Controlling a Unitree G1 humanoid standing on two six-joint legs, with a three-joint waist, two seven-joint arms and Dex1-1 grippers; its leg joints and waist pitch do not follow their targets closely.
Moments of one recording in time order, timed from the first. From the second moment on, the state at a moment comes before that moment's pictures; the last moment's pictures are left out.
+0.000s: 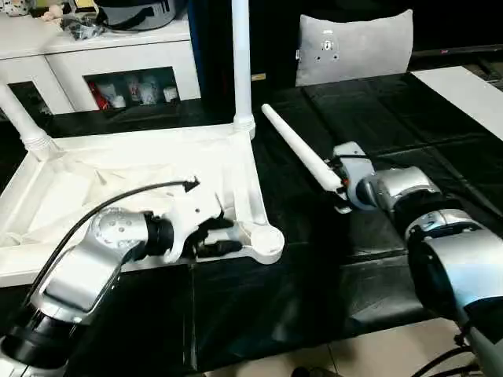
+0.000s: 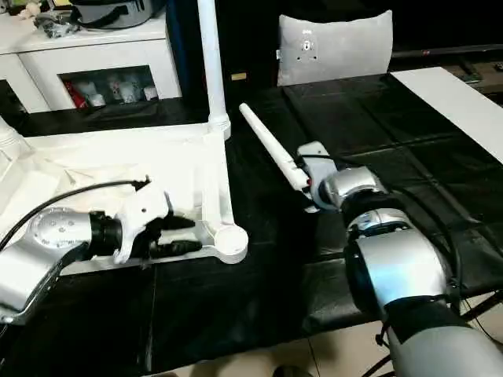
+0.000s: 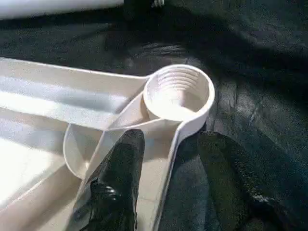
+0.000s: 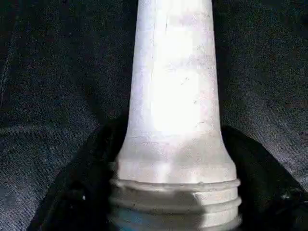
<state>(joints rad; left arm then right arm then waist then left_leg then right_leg) -0.33 0.60 -0.26 -0.23 -0.14 0.63 -0.96 -1.10 -0.29 0.08 1.34 -0.11 0.54 0.51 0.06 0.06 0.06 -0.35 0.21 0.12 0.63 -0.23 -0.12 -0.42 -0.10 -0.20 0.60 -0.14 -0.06</state>
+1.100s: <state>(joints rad) -0.51 0.00 0.15 -0.07 -0.63 0.65 -0.56 -0.41 -0.17 -0.24 0.26 0.70 0.56 0.99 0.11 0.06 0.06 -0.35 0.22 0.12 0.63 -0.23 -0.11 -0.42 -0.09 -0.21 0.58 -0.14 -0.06</state>
